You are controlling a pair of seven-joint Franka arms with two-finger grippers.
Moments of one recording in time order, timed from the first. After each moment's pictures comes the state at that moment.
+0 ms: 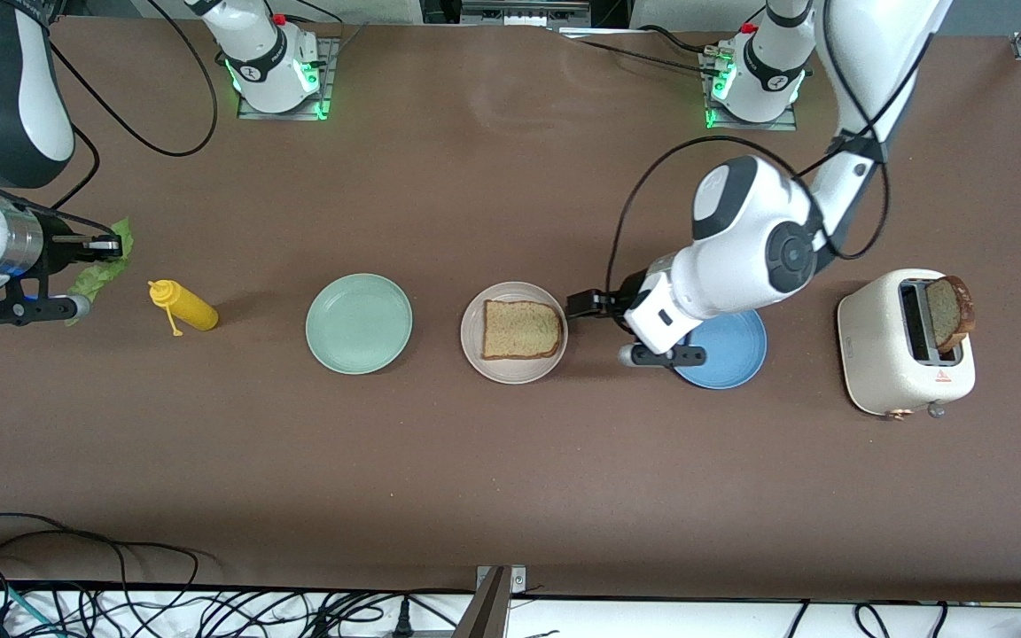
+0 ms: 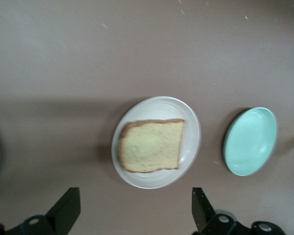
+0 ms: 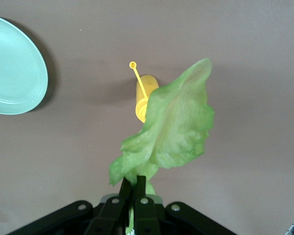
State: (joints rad) left arm -0.06 0.47 -0.42 -1.62 -0.27 2.13 -0.36; right arm -0.31 0.26 0.33 -1.58 -0.17 1.50 -0.04
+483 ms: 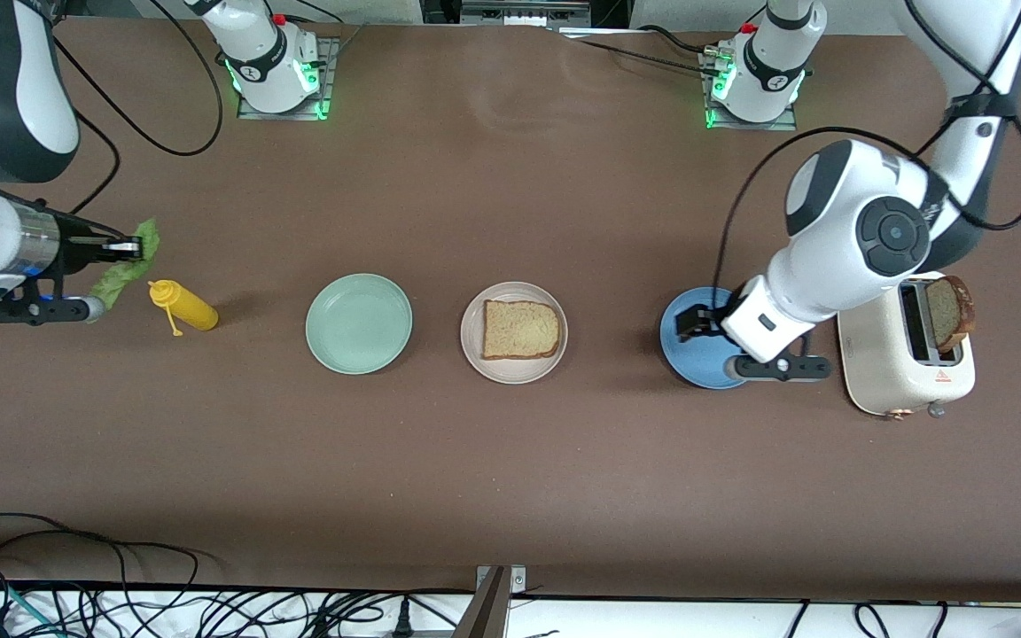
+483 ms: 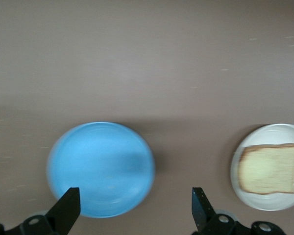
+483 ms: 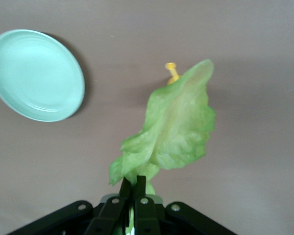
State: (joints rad) left arm 0.10 0.39 -0.42 -1.62 0.10 1.96 -0.34; right arm -0.31 0.26 0.40 -1.58 -0.05 1.50 0.13
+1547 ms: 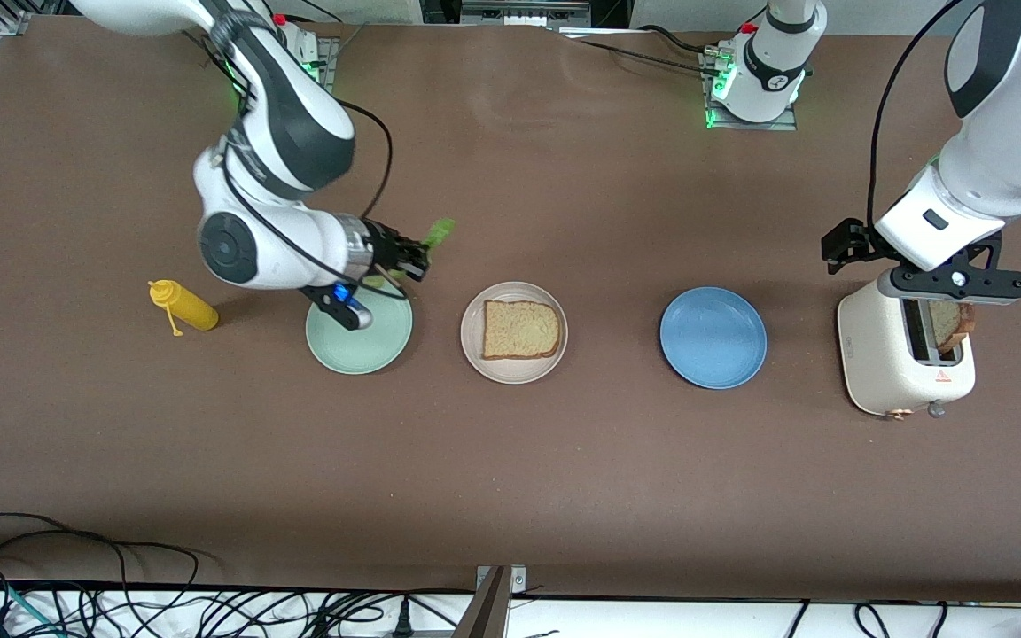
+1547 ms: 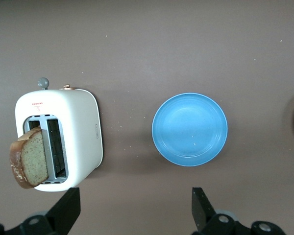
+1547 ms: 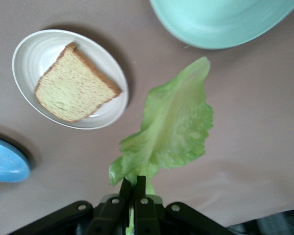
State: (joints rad) left arm 0.24 0.12 -0.42 -1.61 0.14 1.68 -0.10; right arm 0.09 0.52 0.48 -1.60 0.36 1.93 1.11
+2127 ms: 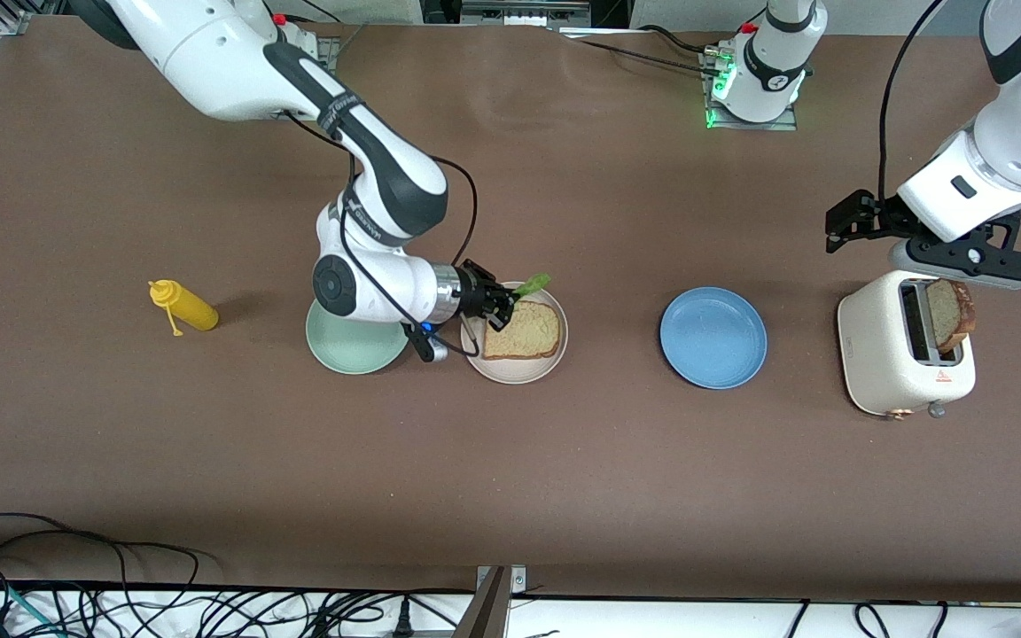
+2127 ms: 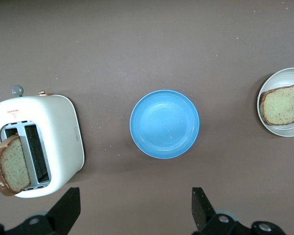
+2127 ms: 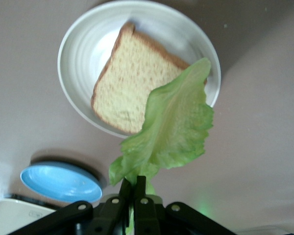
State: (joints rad) left arm 0.03 0.07 -0.19 -1.58 -0.01 1.64 0.03; right arm 0.23 0.80 0.47 -1.41 0.40 2.20 1.33
